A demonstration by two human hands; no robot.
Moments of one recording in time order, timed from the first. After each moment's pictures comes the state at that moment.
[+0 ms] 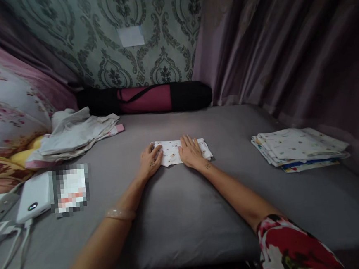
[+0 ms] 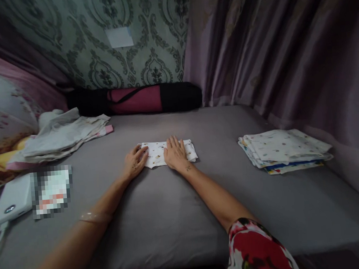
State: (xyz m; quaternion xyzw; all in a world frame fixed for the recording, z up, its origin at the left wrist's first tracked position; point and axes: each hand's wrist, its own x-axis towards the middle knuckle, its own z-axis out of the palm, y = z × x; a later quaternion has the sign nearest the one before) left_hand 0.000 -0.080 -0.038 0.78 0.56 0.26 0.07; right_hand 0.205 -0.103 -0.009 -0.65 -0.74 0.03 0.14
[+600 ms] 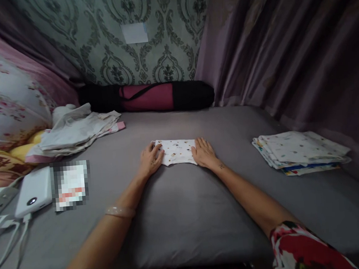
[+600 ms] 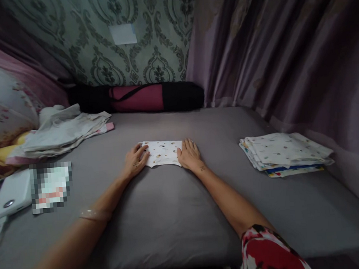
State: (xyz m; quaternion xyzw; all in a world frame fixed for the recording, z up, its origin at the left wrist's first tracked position) left_hand 0.001 -0.080 -0.039 0.78 0.56 0.25 0.07; right_hand 0.253 -0.108 -0.010 -0.70 -0.71 0.03 0.07
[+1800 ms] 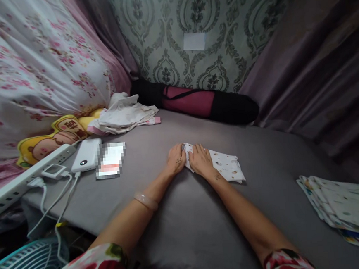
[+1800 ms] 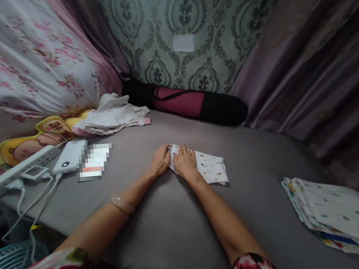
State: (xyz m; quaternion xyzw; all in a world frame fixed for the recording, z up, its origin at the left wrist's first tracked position) left_hand 0.006 -0.075 -0.034 0.70 0.61 0.35 0.15; right_hand 0.136 -0.078 -0.007 -0.59 -0.80 0.01 0.09
